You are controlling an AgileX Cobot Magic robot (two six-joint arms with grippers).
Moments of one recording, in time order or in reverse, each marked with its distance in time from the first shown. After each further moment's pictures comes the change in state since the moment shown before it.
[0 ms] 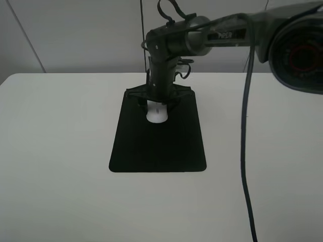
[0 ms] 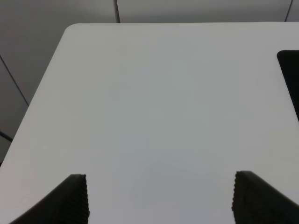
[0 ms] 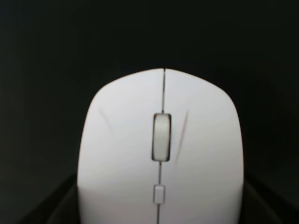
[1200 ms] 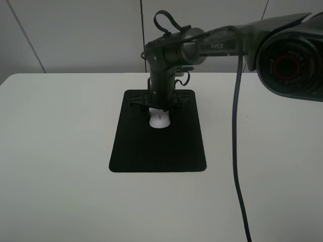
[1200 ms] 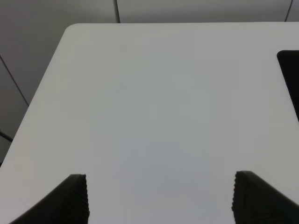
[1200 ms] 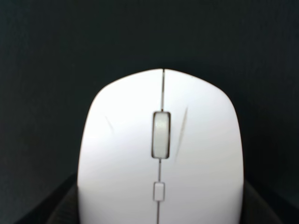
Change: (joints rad) left arm 0.000 0.000 0.000 0.000 0.000 0.000; right arm 0.000 0.049 -0.007 -0.028 0.004 0.033
